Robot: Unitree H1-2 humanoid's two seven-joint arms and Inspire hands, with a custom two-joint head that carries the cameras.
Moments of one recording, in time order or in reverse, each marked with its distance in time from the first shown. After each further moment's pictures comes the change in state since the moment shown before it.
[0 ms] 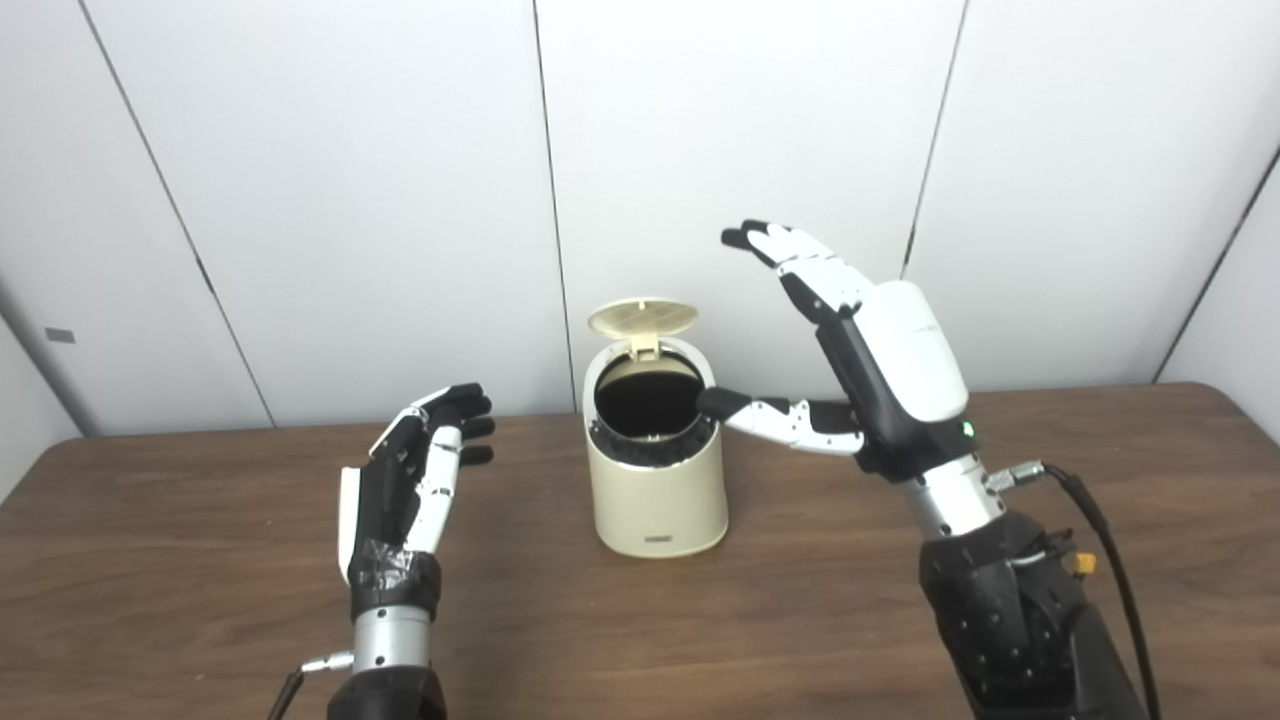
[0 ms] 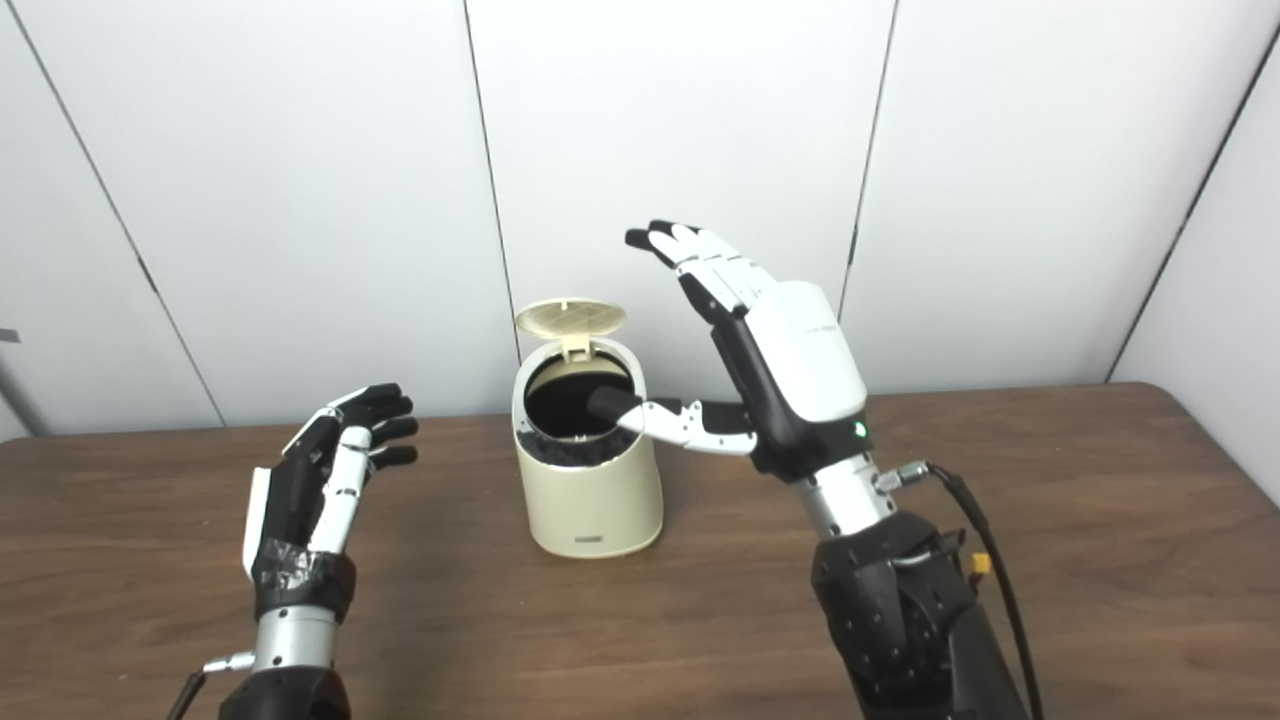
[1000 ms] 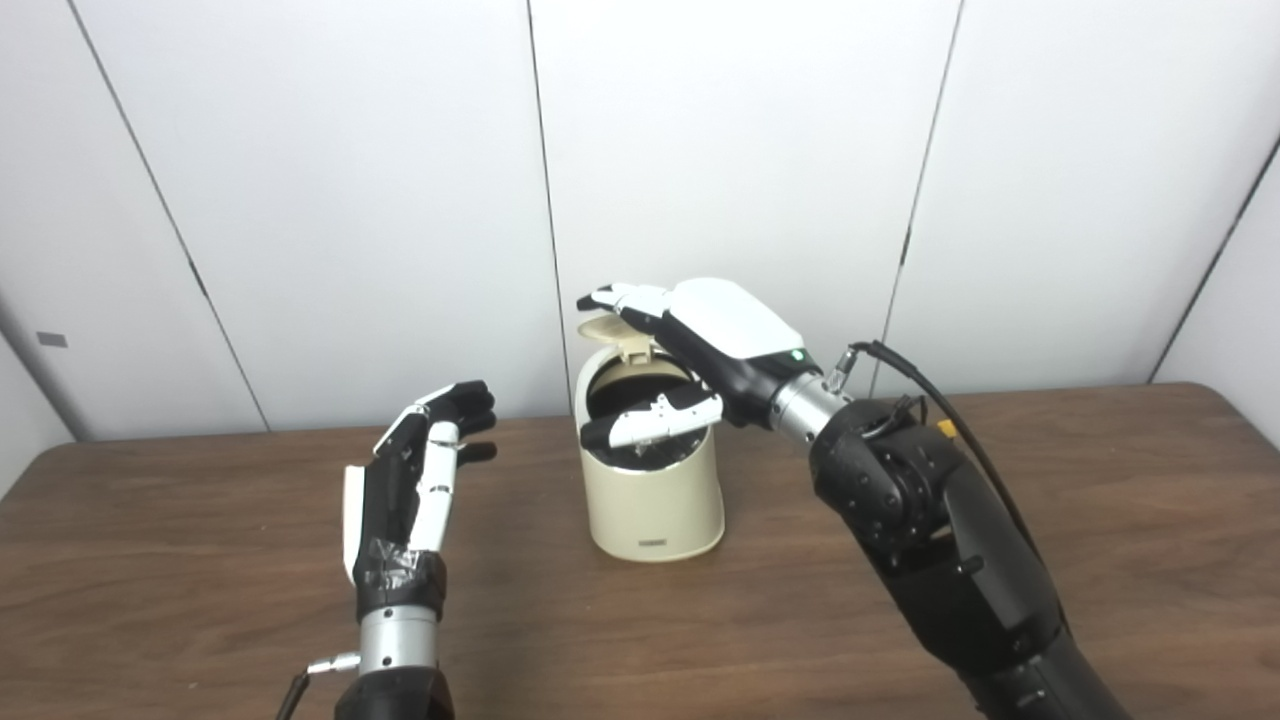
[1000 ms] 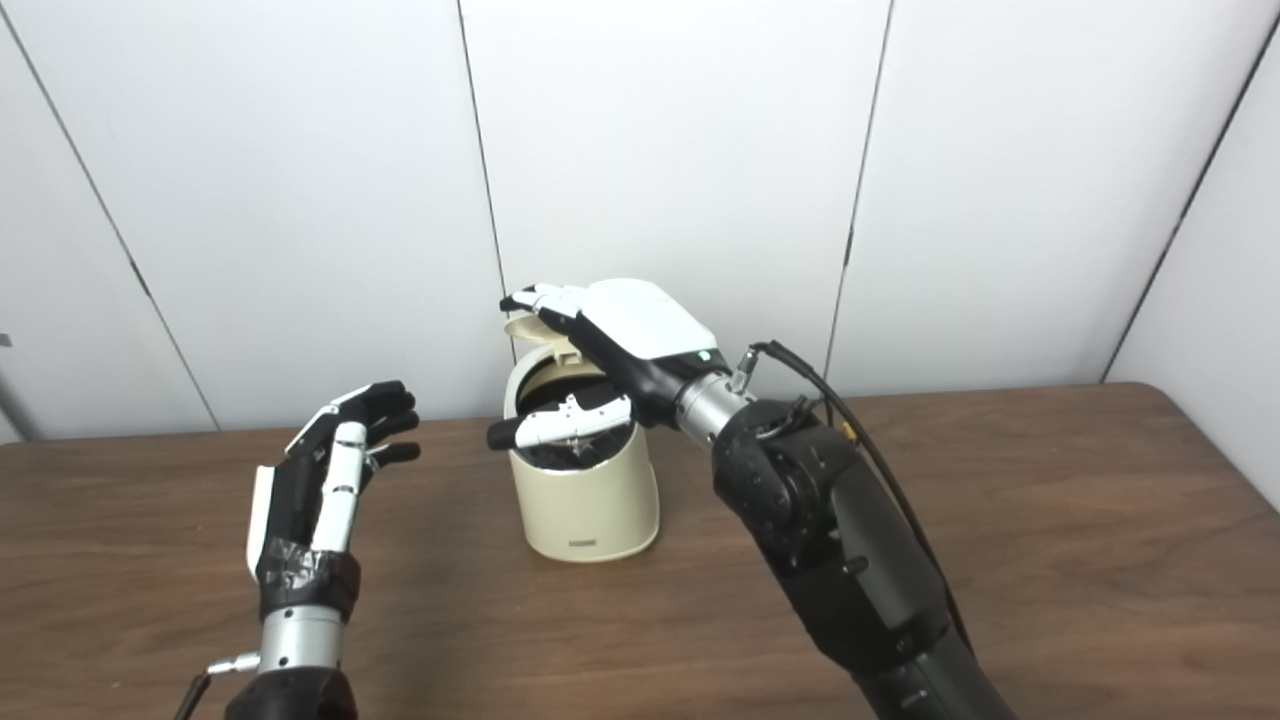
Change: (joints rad) left arm -0.004 -0.002 -0.028 -0.050 -0.011 0.040 0.029; right arm -0.247 -0.030 0.162 0.284 0.033 0.103 0.320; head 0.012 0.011
